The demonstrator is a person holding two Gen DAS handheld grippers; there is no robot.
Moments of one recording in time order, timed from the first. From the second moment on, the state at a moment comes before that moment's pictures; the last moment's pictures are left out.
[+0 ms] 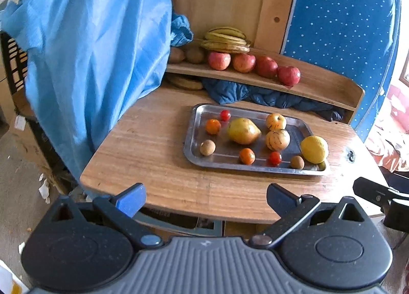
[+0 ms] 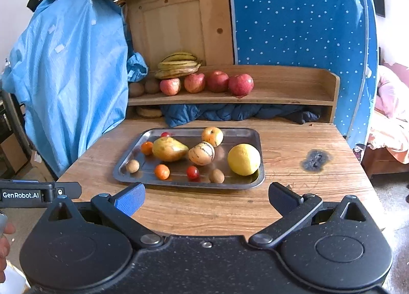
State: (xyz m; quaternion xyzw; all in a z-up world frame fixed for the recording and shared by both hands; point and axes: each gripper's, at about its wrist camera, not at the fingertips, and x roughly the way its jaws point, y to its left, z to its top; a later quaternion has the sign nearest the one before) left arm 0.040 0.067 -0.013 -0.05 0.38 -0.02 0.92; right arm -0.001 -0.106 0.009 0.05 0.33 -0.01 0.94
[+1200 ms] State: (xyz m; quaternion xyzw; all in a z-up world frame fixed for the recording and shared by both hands) left arm 0.011 0.055 -0.009 -0.05 0.38 0.00 0.92; right arm -0.018 -0.112 0.005 0.05 0.35 0.02 0.94
